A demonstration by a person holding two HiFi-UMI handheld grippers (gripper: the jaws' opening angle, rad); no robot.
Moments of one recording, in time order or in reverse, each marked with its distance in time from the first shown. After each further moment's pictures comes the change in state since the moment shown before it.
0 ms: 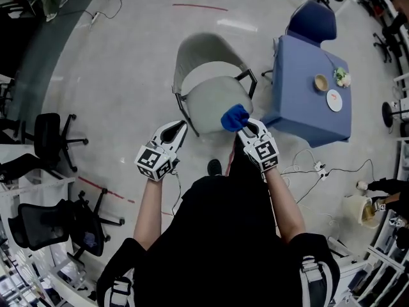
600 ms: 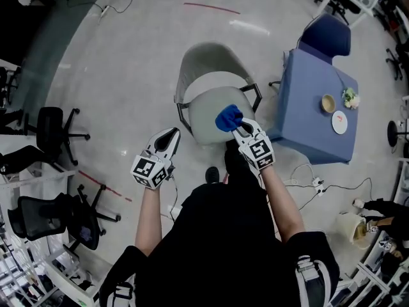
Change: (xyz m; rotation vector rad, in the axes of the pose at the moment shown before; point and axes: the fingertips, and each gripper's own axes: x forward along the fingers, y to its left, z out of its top) left arm 0.038 0.055 0.017 -0.050 0.010 0.159; right arm 0.076 -0.068 0.018 -0.013 0.013 0.121
